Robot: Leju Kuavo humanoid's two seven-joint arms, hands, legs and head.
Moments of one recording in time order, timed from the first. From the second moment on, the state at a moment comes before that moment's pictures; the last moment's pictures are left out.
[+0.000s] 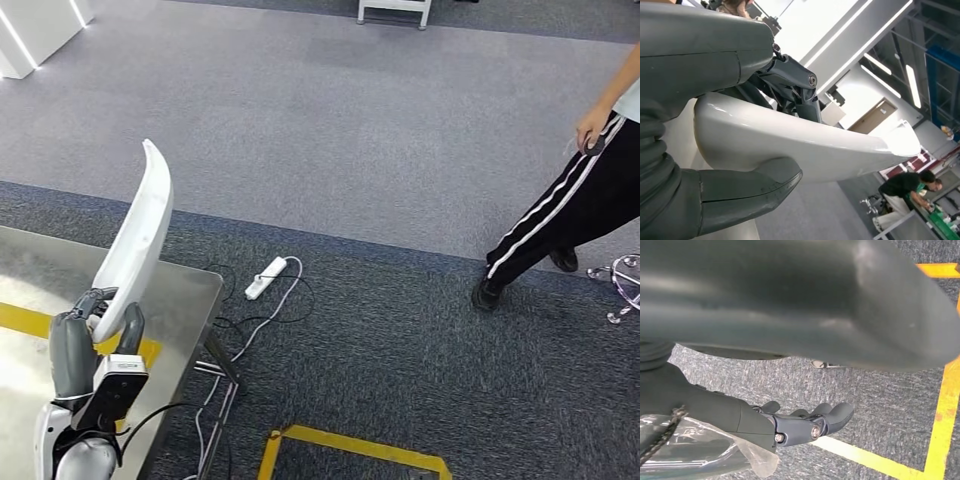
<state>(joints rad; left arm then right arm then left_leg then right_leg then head) 0.15 -0.01 -0.07 -1.76 -0.70 0.41 -0.38 -0.10 0.11 1.47 -0.05 -1.51 -0.30 -0.39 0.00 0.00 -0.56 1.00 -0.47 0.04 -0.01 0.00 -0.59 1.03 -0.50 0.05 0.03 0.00</state>
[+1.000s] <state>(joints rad) 0.16 -0.02 -0.06 -1.76 -0.74 0.42 -0.36 -0.10 0.11 1.48 -0.05 -1.51 -0.31 -0.39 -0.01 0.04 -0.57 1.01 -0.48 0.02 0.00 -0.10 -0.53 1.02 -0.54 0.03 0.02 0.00</state>
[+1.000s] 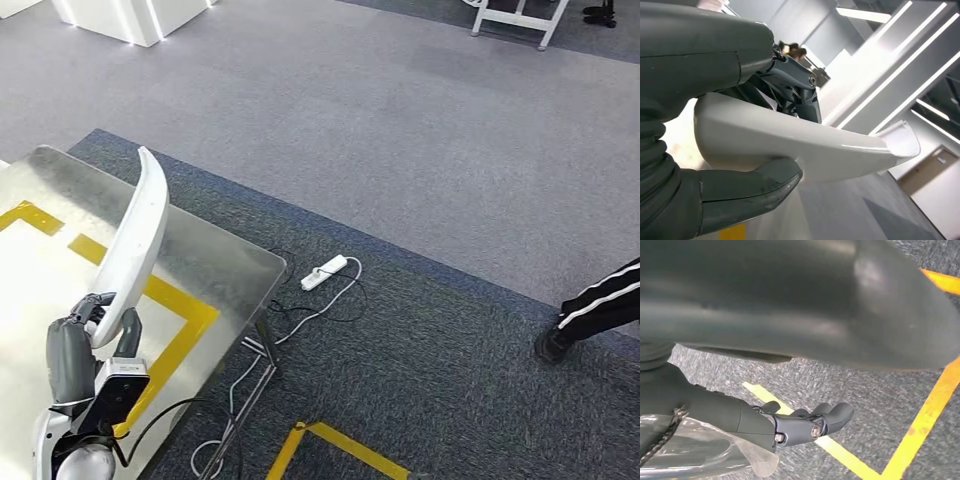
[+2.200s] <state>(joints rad) 0.17 -0.02 0.01 -1.76 -0.85 0.41 -0.32 -0.12 0.11 1.54 -0.07 -1.49 -0.35 -0.35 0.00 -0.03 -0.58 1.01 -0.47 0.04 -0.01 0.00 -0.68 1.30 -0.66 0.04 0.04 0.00</state>
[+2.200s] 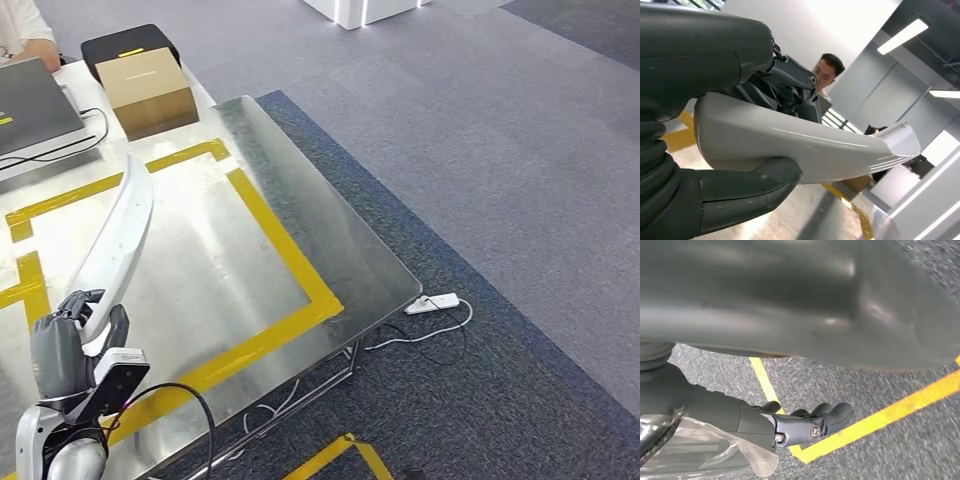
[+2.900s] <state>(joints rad) 0.16 -0.02 -0.05 -1.75 -0.94 0.43 -0.27 -0.11 0.11 1.54 -0.07 -1.51 -0.33 -0.36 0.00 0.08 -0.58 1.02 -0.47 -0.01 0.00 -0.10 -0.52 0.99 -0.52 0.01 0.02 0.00</state>
